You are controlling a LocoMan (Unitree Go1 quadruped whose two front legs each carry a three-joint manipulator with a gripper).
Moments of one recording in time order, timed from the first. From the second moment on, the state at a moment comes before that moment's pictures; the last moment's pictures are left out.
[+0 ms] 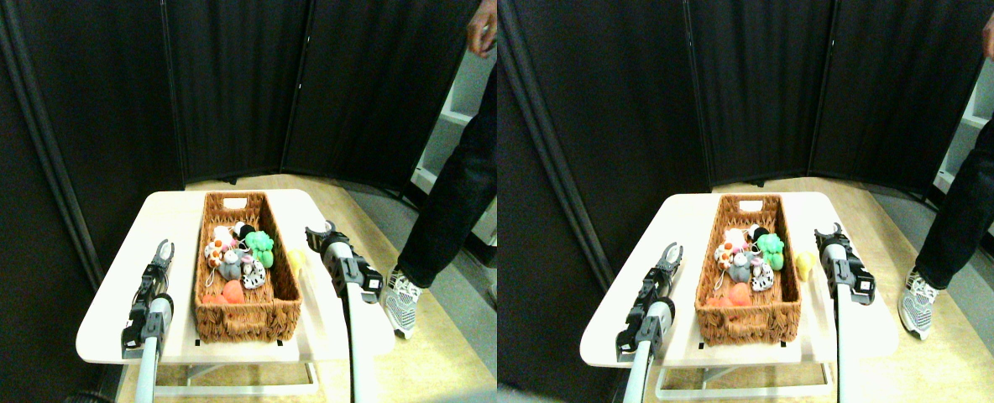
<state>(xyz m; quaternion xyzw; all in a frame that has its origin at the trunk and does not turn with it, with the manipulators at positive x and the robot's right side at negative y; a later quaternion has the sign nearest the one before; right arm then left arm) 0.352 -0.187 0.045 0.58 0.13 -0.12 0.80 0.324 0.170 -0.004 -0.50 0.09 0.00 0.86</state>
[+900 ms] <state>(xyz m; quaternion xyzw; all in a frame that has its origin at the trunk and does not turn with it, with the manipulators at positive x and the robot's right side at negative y) 0.334 -0.156 0.006 0.65 0.22 -0.13 0.72 0.327 0.164 -0.002 -0.53 0.08 0.00 0.84</state>
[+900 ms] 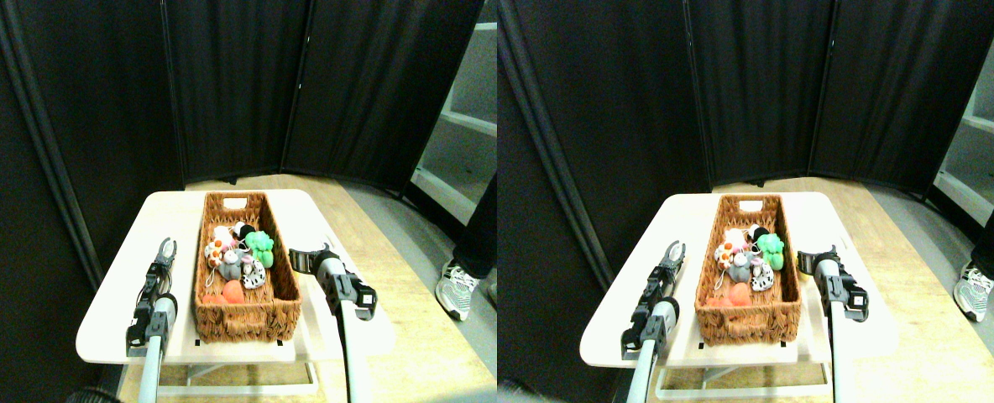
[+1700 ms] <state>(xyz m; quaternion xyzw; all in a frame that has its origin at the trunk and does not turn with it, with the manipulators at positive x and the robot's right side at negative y) 0.356 -0.166 -0.025 0.63 0.20 -0.21 0.72 0.333 0.163 0.010 -0.53 0.07 -0.02 0.84</state>
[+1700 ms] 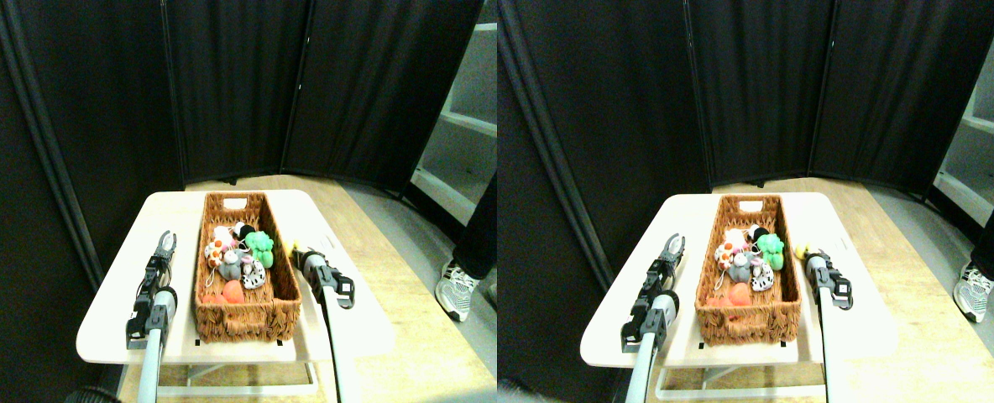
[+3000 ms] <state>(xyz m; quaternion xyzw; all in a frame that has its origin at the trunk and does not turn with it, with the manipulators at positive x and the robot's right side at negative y) 0.377 -0.067 0.085 0.61 0.19 0.02 0.77 0.327 0.160 0.003 -0.54 0.07 -0.01 0.84</state>
